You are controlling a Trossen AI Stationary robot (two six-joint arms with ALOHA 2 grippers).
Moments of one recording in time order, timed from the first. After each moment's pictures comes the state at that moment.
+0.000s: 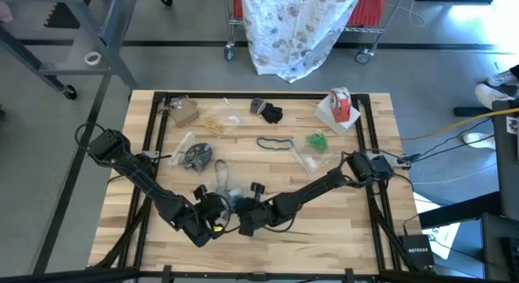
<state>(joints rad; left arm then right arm) -0.71 1.68 0.95 -0.44 -0.70 -1.09 0.41 2.24 1.62 -0.32 0.48 0.49</state>
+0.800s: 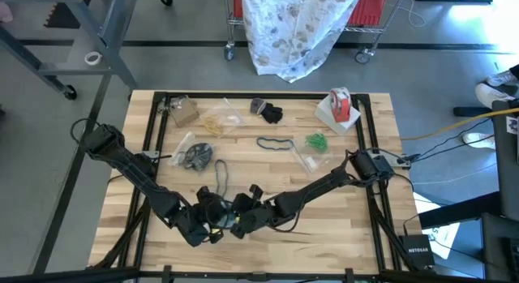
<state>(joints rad) -0.73 1.59 0.96 -0.33 -0.70 -1.01 0.42 2.22 1.62 -0.18 0.46 0.70</state>
